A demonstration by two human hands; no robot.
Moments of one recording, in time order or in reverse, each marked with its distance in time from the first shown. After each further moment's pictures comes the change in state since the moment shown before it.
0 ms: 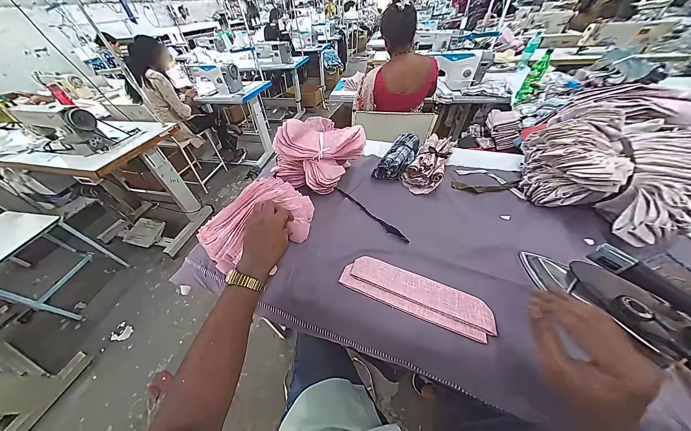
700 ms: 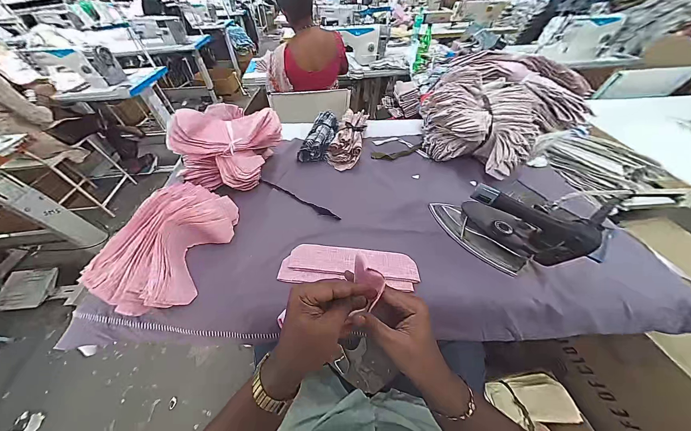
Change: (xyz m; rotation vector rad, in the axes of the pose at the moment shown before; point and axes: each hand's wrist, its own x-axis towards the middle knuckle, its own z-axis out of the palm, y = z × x) left_hand -0.127 0.193 -0.017 -1.689 -0.253 0.363; right_hand -0.020 -0.121 0.062 1.038 -0.084 0.399
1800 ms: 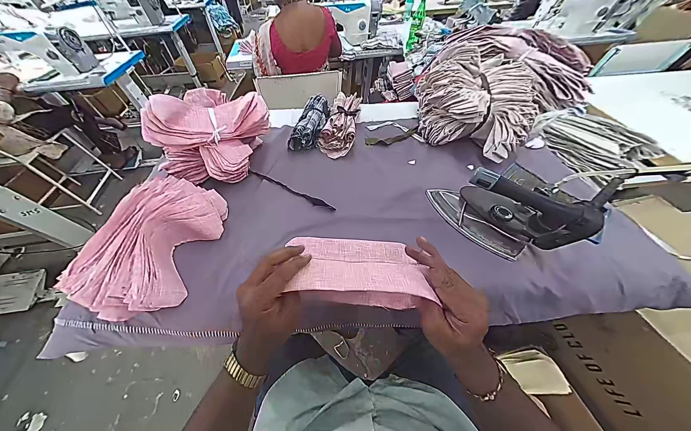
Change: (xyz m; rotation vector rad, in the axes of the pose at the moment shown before) left_hand 0.003 -0.026 -0.068 0.654 0.243 0.433; right_hand 0.002 0.002 -0.075 -0.757 0.154 -0.350
